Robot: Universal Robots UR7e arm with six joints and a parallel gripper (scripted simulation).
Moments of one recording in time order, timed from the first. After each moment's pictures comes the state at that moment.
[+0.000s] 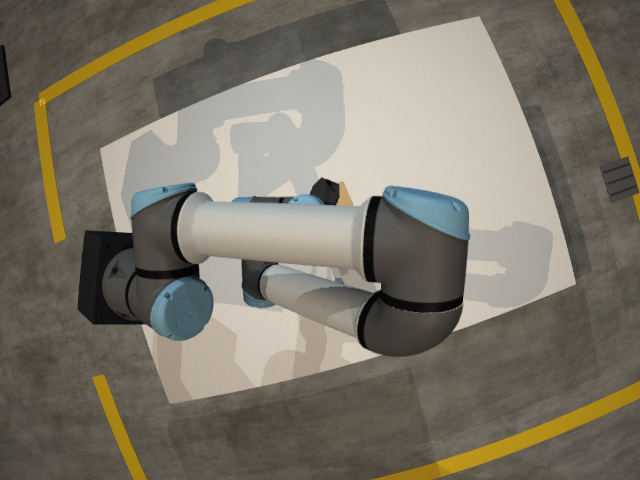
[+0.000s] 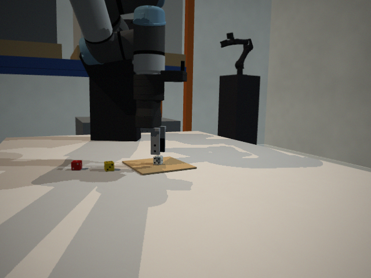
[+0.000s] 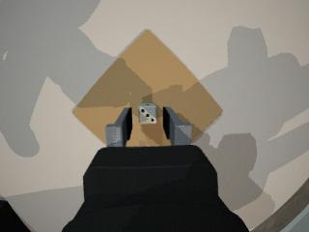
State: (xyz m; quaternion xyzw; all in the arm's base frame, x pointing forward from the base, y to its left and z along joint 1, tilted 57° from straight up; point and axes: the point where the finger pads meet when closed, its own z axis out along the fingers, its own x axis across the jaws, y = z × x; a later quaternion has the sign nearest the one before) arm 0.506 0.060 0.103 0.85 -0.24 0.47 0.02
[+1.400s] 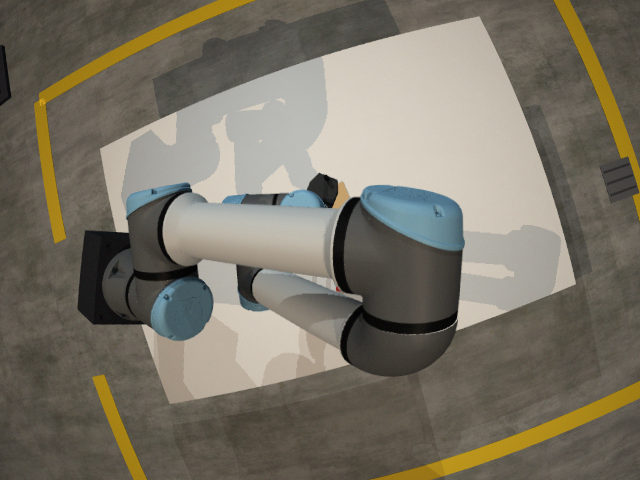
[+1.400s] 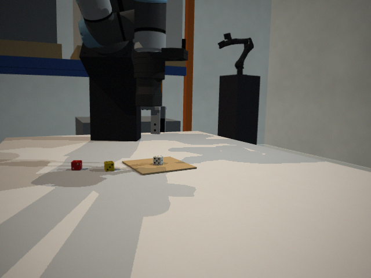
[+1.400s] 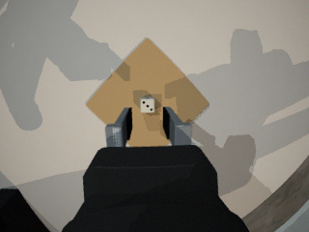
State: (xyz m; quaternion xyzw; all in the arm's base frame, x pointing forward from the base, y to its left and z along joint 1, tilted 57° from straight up) arm 0.466 0.073 0.131 0.85 -0.24 0.47 0.03
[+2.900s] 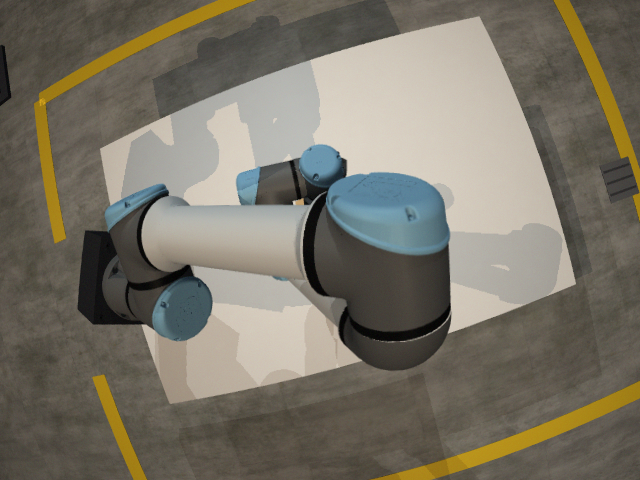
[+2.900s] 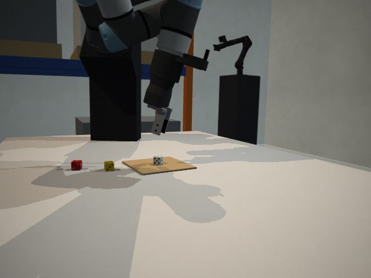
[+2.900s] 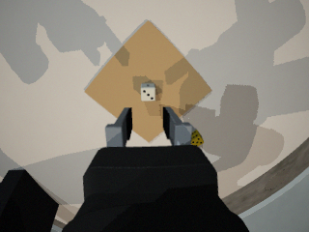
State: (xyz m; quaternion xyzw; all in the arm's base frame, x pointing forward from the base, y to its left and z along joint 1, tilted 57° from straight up) arm 0.468 0.077 0.130 0.84 -0.30 0.43 0.14
